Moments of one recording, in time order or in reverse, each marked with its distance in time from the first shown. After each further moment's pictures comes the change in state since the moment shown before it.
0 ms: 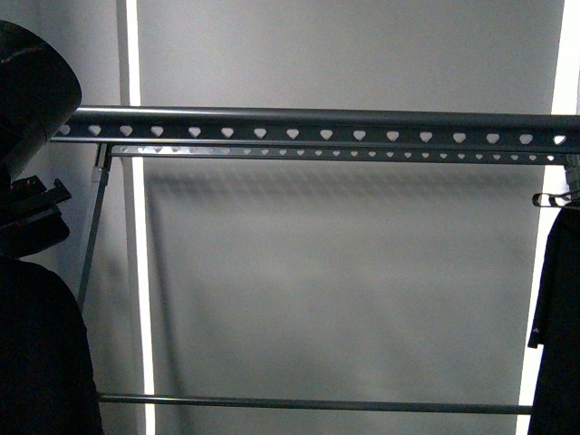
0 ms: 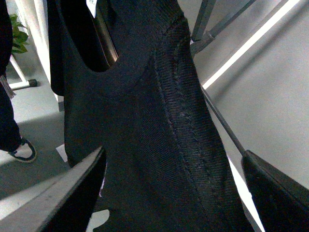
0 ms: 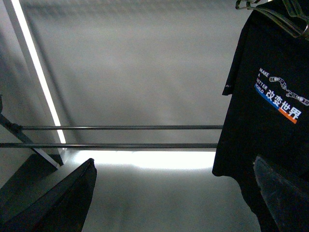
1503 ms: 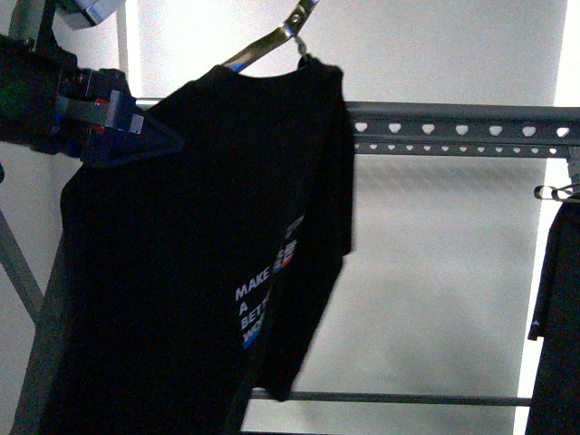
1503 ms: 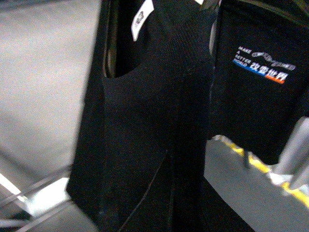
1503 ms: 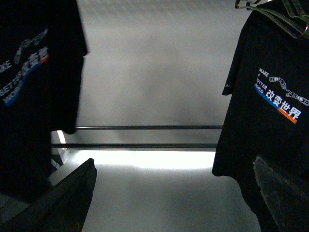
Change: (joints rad) left arm 0.063 -0.163 -0.103 0.542 1.318 1.271; right arm 0.000 0.000 0.000 0.000 0.000 0.000
